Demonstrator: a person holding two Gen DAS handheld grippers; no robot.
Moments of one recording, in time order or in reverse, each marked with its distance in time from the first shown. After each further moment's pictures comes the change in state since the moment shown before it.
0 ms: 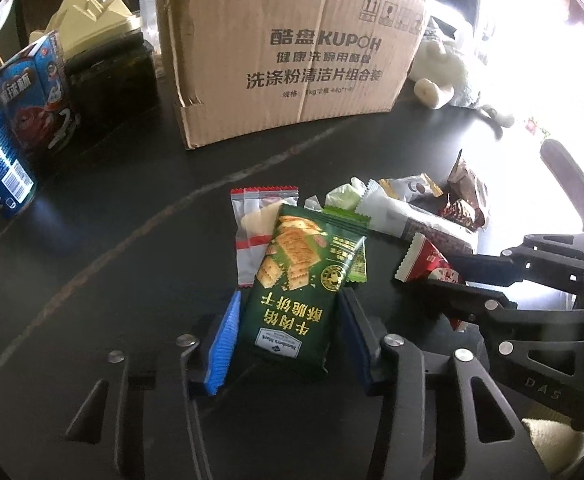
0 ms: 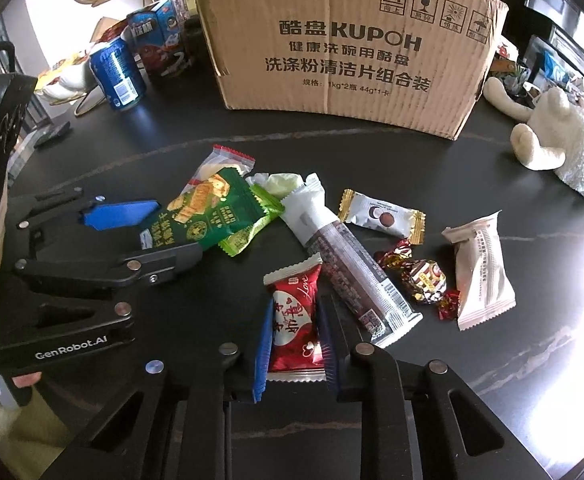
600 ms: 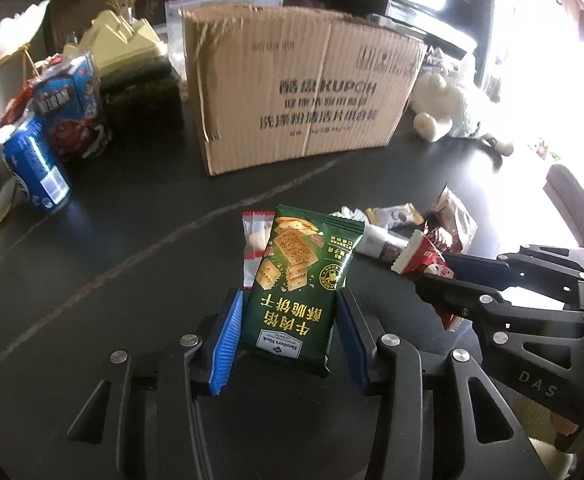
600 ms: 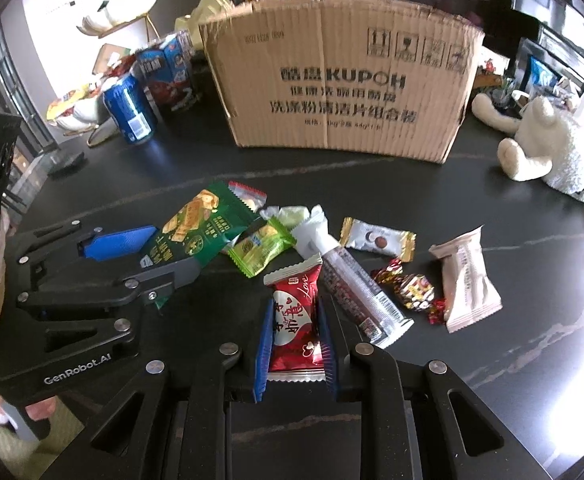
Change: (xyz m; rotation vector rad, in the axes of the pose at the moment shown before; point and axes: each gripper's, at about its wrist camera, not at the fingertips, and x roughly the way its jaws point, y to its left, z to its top) left arm -0.045 -0.011 -0.002 -0.059 -0.081 0.046; right arm -0.036 -0.003 0.002 0.033 -0.099 0.025
